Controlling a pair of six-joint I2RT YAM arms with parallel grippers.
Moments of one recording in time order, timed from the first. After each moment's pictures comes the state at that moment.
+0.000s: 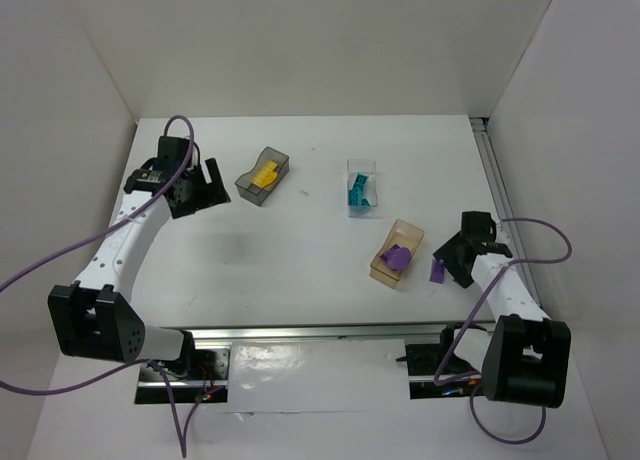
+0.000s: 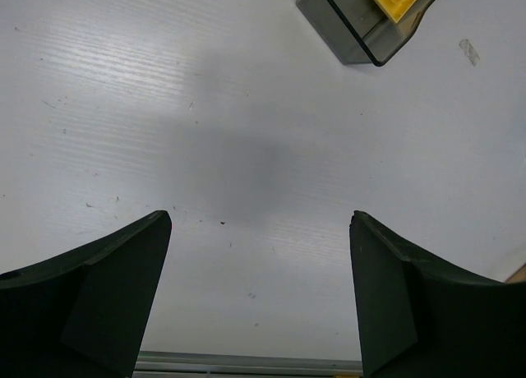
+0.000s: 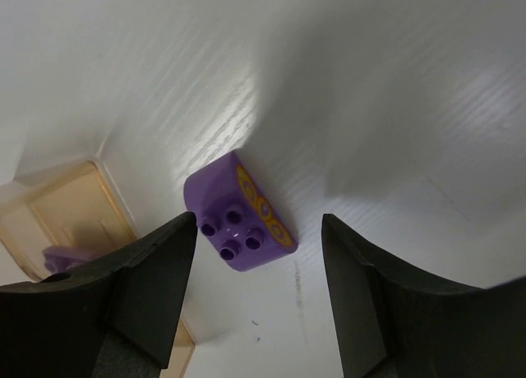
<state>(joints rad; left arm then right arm) -0.08 1.36 1.25 -0.82 -0.05 -0.42 -0.15 1.09 0.54 -0.56 0.16 0.76</state>
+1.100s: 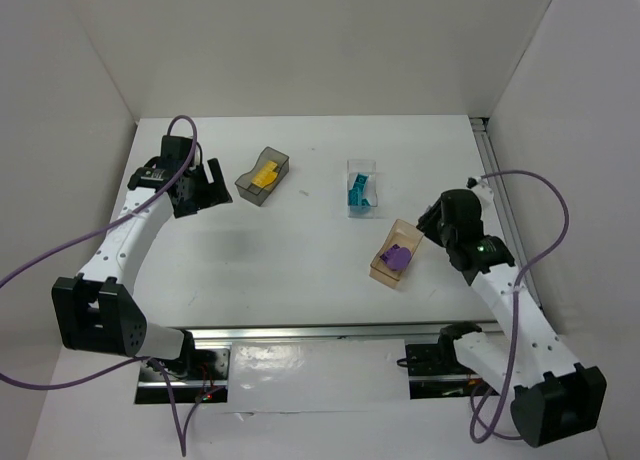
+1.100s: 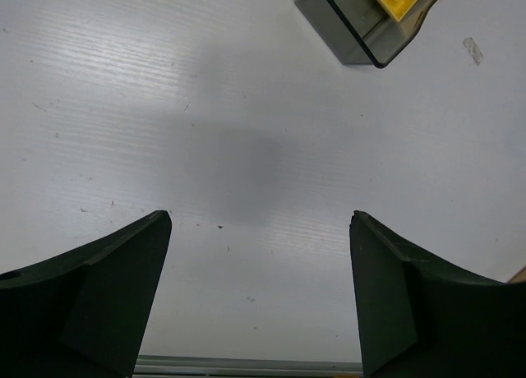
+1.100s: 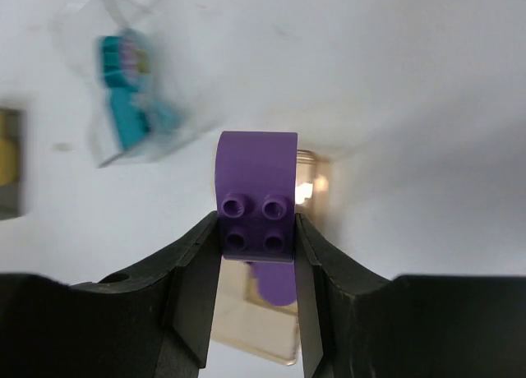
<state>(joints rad) -0.08 1.39 1.25 -0.81 -0.04 -0.42 0.19 0.92 0.73 -0.54 0.28 0.74</state>
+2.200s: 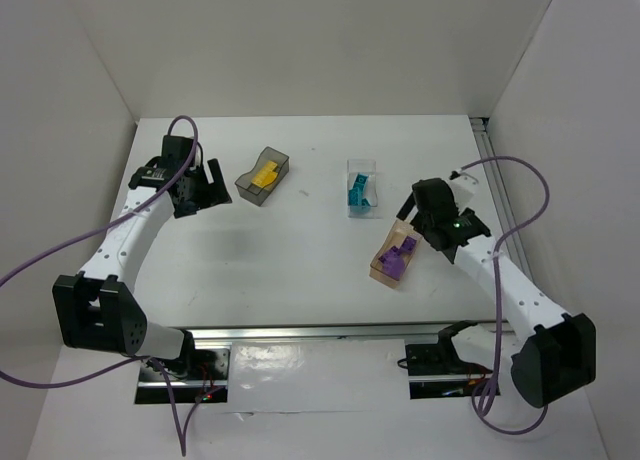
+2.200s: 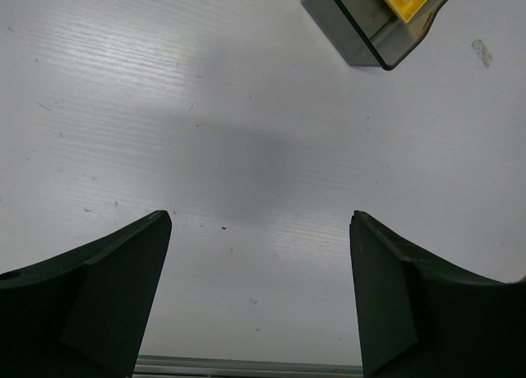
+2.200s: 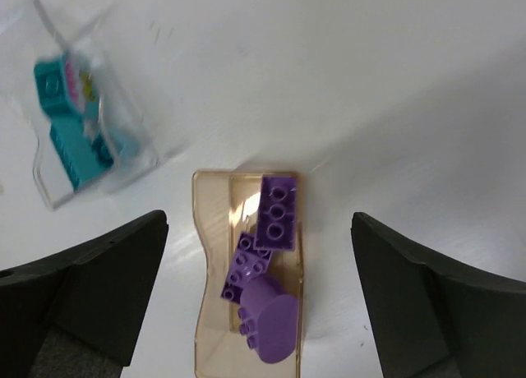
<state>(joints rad) -0.08 1.40 1.25 -0.81 -0.06 -0.42 0.35 1.12 0.85 -0.56 0.47 0.78</state>
